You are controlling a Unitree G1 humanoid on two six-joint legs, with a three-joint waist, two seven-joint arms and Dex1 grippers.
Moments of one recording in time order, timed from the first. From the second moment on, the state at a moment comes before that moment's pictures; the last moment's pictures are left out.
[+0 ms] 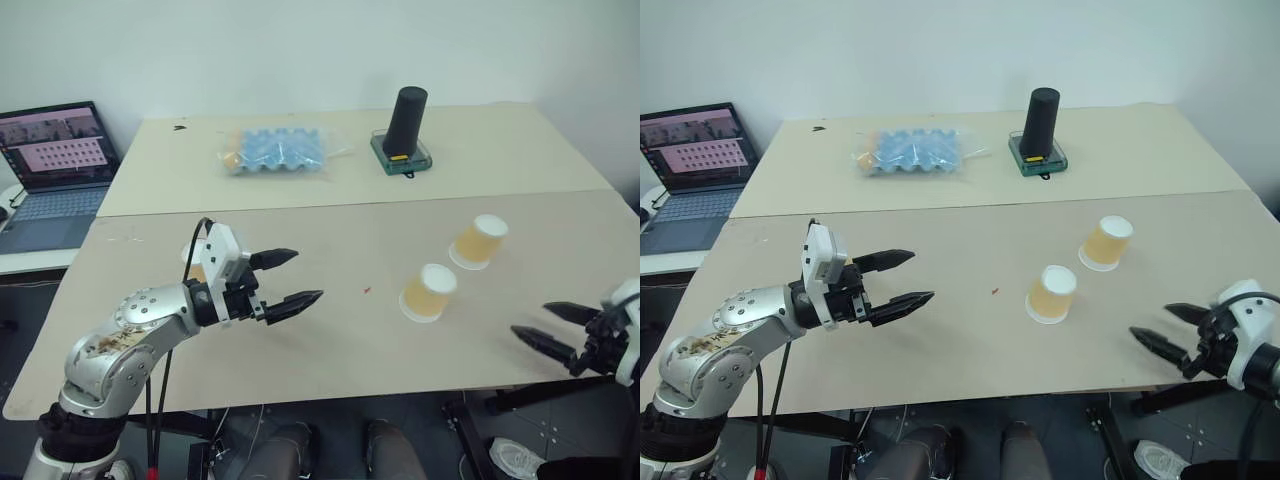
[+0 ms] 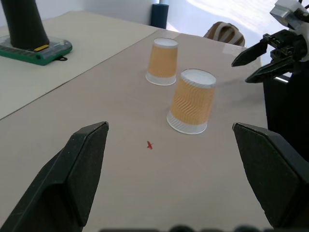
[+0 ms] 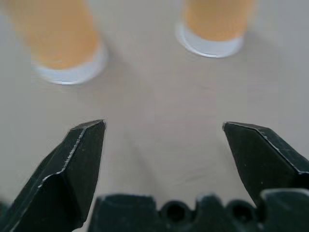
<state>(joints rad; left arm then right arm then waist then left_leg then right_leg) -0.22 0.66 0.02 -0.53 -0.74 0.63 -0.72 0.27 -0.96 -0.55 -0.24 0.65 0.49 0.98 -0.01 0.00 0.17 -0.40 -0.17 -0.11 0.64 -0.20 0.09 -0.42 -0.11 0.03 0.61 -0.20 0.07</state>
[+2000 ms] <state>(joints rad) -0.06 0.76 0.13 -0.66 -0.75 0.68 -0.70 -0.63 -0.52 0.14 -0.16 0.45 0.54 0.91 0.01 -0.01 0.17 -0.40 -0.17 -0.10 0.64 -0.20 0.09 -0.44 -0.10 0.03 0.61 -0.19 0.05</state>
